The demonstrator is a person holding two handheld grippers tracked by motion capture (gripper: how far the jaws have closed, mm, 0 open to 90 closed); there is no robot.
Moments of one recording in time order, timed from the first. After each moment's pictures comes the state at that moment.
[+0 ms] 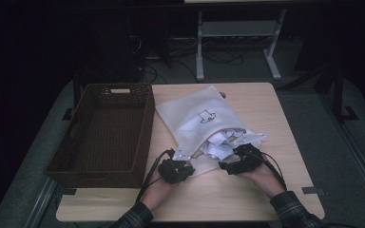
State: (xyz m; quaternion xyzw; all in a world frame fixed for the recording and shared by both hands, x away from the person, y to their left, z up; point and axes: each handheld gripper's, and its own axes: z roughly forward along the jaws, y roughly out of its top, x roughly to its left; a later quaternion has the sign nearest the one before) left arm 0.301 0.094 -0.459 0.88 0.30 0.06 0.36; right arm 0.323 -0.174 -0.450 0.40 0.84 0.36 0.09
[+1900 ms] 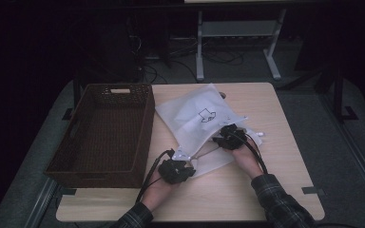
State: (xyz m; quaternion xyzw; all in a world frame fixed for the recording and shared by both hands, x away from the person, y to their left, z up) left arm 0.299 0.093 -0.456 0.88 0.30 0.05 0.36; right arm 0.391 -0.138 -0.448 0.40 0.83 0.37 0.15
